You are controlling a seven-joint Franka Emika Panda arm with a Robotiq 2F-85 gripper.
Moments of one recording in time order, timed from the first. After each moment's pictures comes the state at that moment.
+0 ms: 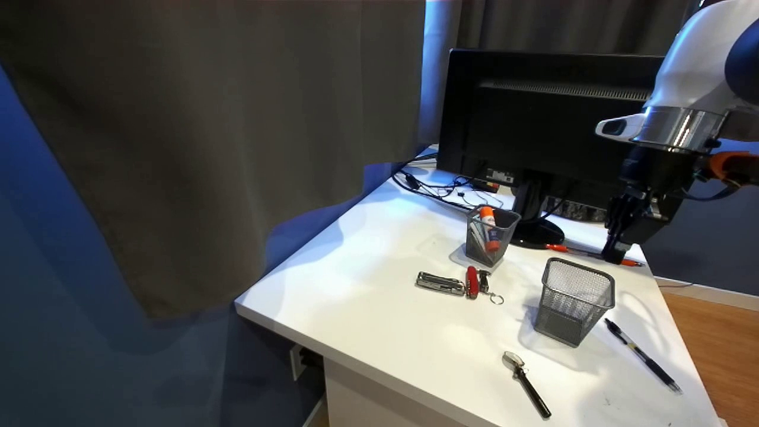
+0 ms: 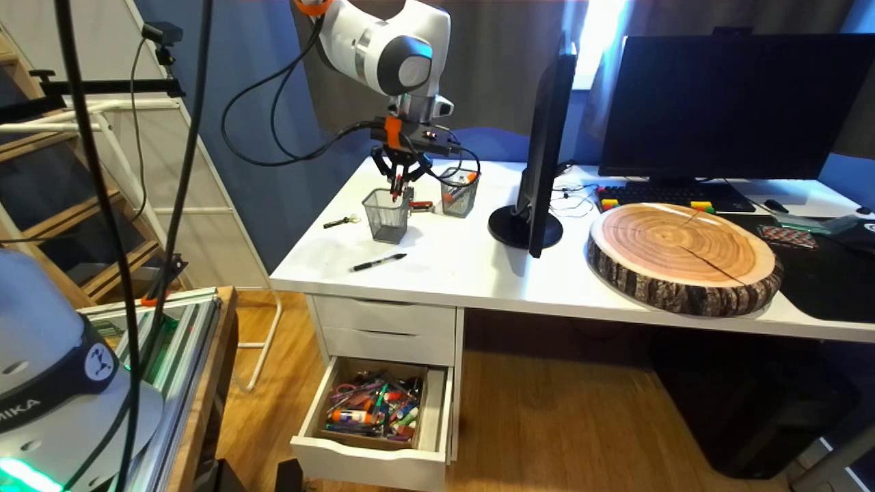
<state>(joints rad) 0.20 0.50 0.50 -2.00 -0.01 2.42 -0.62</state>
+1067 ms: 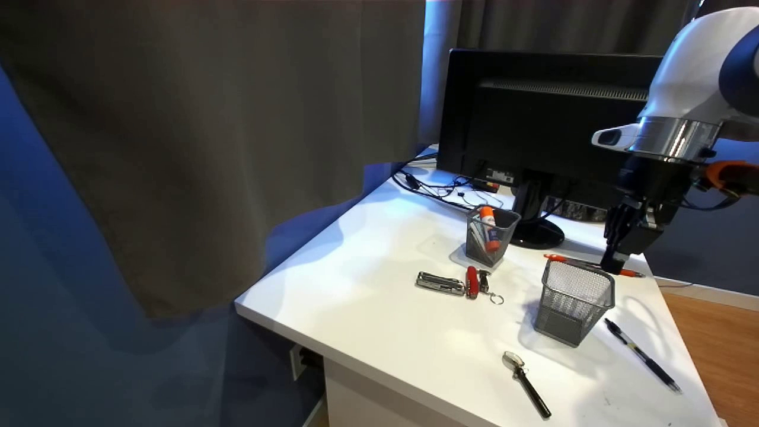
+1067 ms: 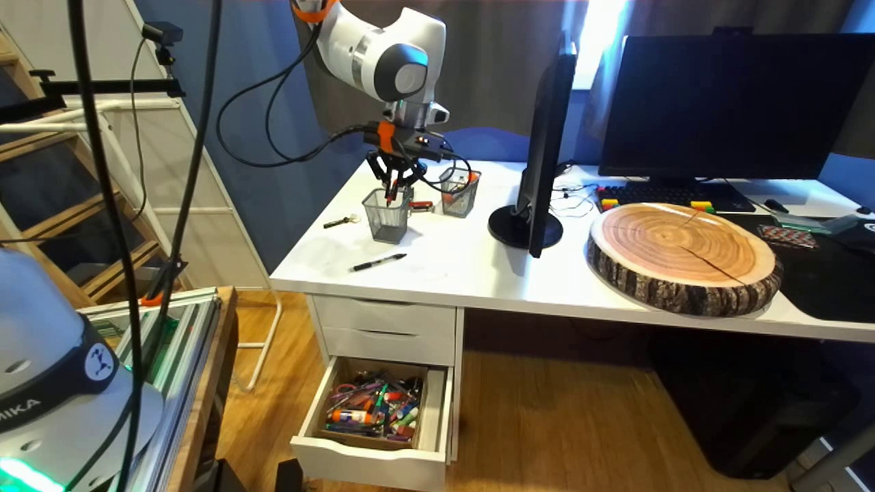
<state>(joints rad) 0.23 0.52 0.49 -2.00 -0.01 2.42 -0.56</state>
